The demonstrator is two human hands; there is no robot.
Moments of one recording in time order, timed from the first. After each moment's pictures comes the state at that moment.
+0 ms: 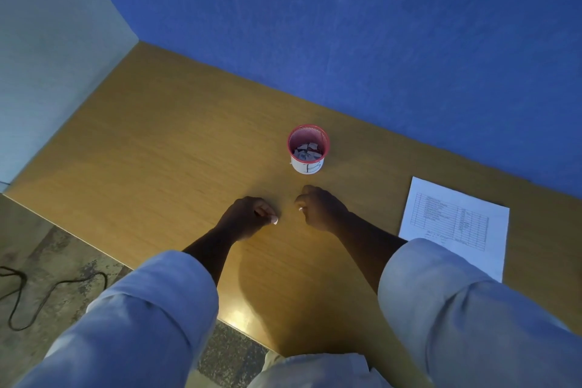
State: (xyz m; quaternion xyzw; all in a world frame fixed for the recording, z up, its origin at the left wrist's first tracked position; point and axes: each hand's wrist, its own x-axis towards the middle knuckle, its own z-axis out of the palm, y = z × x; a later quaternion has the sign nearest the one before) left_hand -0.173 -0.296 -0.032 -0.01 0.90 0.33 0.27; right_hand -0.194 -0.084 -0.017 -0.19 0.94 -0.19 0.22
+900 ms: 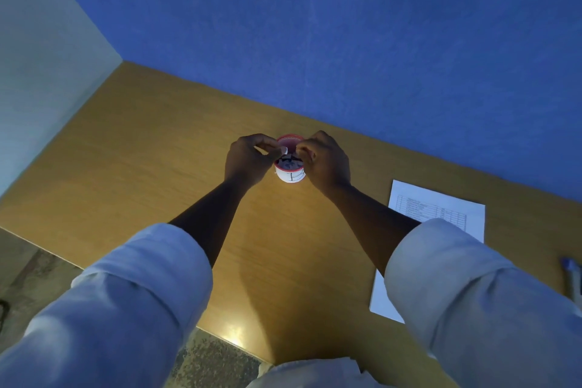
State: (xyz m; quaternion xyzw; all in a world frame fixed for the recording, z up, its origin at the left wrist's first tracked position) left_hand -0.265 -0.234 0.049 0.00 0.91 0.41 -0.01; right_hand -0.247 -0.055 0.042 -0.07 0.94 -0.30 -0.11
